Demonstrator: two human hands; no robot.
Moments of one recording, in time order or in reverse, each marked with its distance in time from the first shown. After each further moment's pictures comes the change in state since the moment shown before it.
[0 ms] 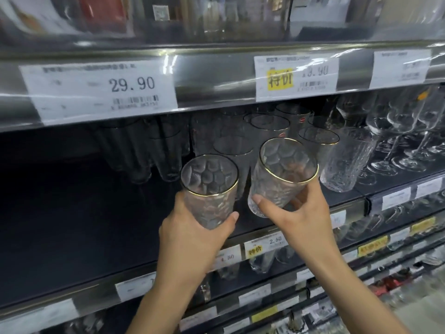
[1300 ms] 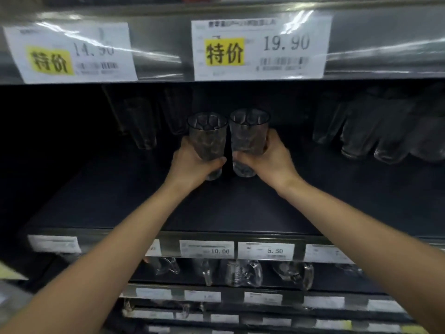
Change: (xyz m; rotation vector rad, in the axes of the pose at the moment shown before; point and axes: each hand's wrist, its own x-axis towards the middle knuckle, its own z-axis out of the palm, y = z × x) left_hand 0.118 -0.264 -0.402 0.144 0.146 -0.055; right_hand -0.075 -0.115 0.472 -0.040 -0.489 -0.010
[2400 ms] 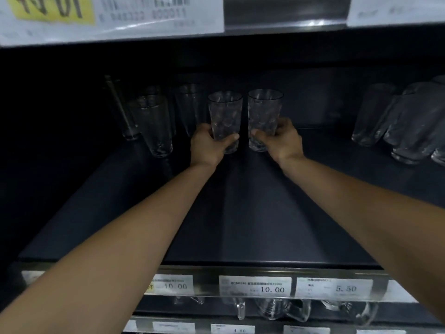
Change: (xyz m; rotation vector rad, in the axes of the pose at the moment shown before) left_hand 0.108 -0.057 0.021 -0.211 0.116 -0.073; right_hand 0.099 0.025 0.070 0.023 0.164 0.137
